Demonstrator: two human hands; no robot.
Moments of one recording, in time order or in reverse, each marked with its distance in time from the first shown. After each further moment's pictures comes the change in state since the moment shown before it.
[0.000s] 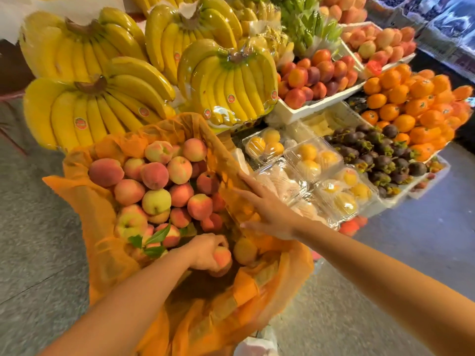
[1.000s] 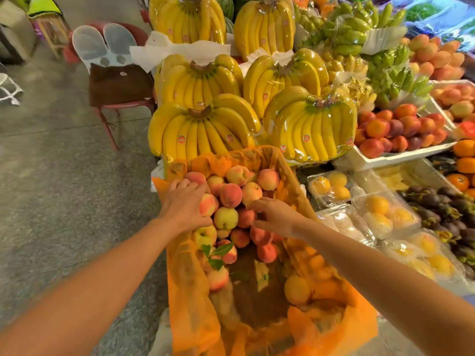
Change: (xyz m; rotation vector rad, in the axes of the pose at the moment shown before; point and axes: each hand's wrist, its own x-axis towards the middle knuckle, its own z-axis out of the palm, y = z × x) left_hand -0.128 -0.102 -0.117 0.332 0.753 -0.341; right_hand 0.138 -0.052 0.021 -0.103 -0.325 0.022
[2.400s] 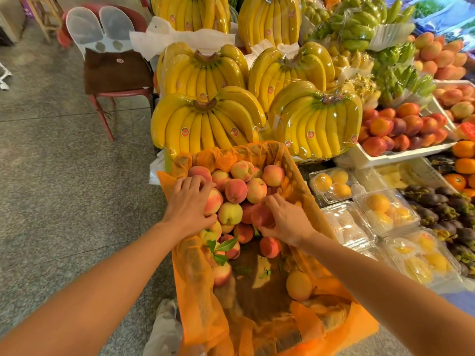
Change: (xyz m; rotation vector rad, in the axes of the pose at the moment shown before) left_hand -0.012 -0.005 0.021 0.019 0.151 0.043; right_hand -0.015 0.003 0.024 -0.286 0.247 0.040
